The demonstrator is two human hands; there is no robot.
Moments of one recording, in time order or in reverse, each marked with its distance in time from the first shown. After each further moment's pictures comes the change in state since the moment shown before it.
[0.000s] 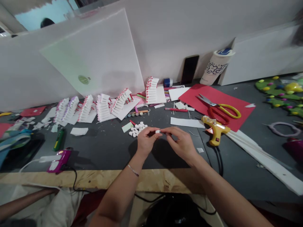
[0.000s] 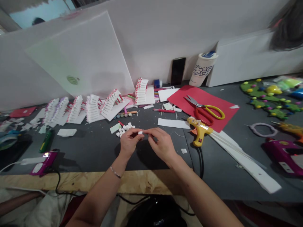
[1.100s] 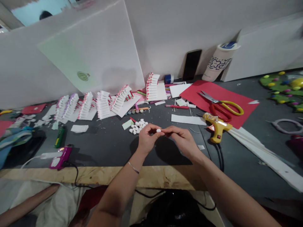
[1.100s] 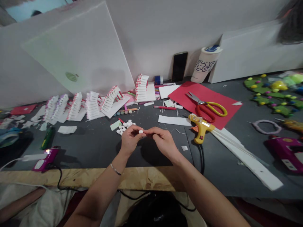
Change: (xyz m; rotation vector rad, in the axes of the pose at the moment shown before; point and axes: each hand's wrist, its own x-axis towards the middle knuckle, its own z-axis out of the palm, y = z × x) left_hand -0.001 -0.001 0.000 -0.025 -0.034 -0.003; right_hand -0.004 0.008 0.002 0.468 -0.057 0.367
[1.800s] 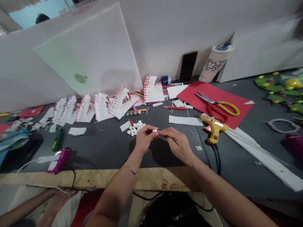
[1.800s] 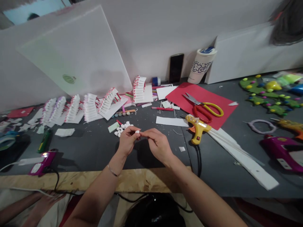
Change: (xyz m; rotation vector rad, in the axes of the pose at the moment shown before) left_hand 0.006 -0.005 0.002 -0.195 0.004 -0.167; right_hand -0.006 0.000 0.006 -0.198 0.024 -0.334
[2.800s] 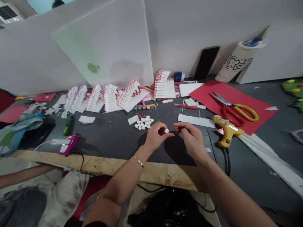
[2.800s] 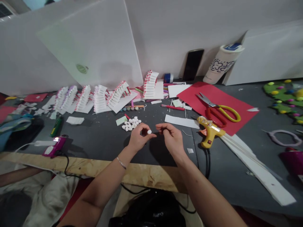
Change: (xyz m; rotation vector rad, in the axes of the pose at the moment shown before) left_hand -0.009 -0.005 0.000 0.572 -0.094 0.325; right_hand 0.007 0.010 -0.004 0.182 0.214 0.476
